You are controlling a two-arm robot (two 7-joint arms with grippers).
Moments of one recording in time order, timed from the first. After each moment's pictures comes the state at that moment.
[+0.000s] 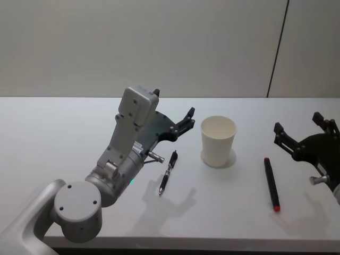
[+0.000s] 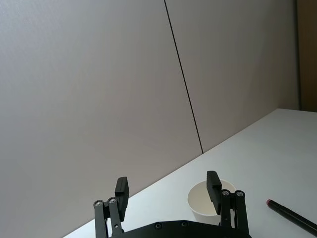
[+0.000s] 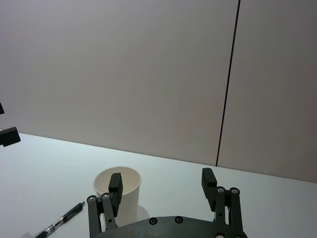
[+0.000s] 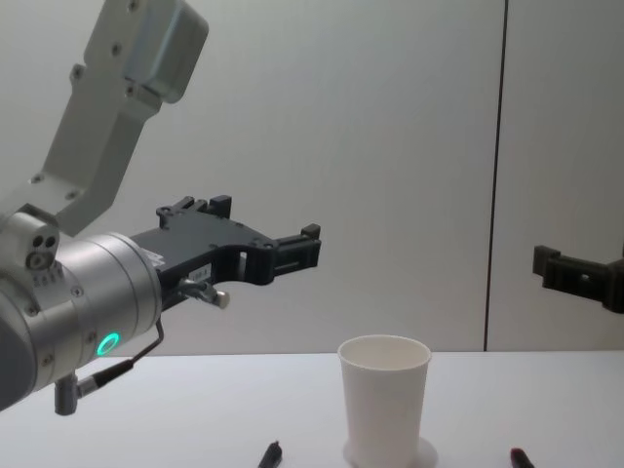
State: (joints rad) left arm -0.24 0.38 0.45 -1.63 -0.20 0.01 -0.01; right arm -0.01 0.34 -0.23 -1.77 0.29 0.03 0.07
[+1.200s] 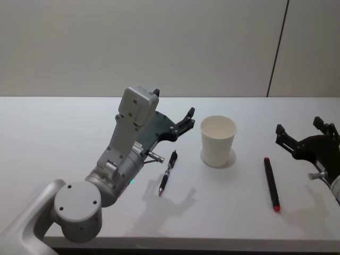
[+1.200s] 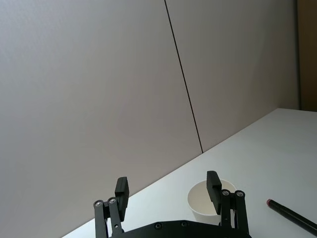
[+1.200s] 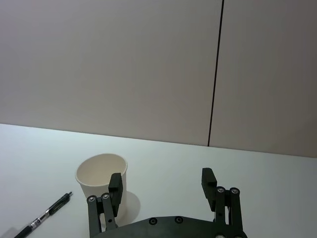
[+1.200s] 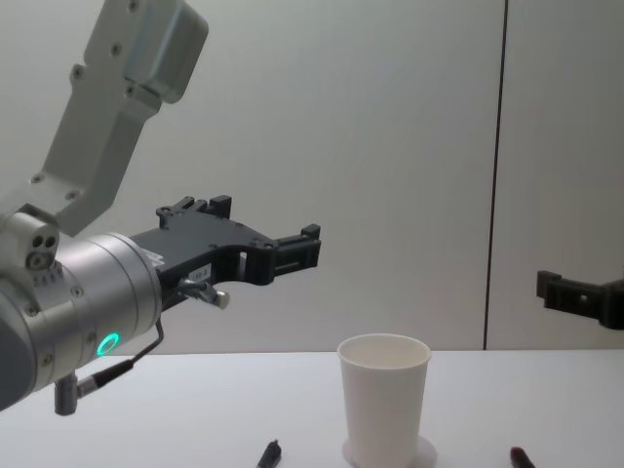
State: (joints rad) left arm -0.24 0.38 0.45 -1.63 -0.20 0.01 -0.01; right arm 0.03 0.31 -0.22 -1.71 0.30 0.13 0.05
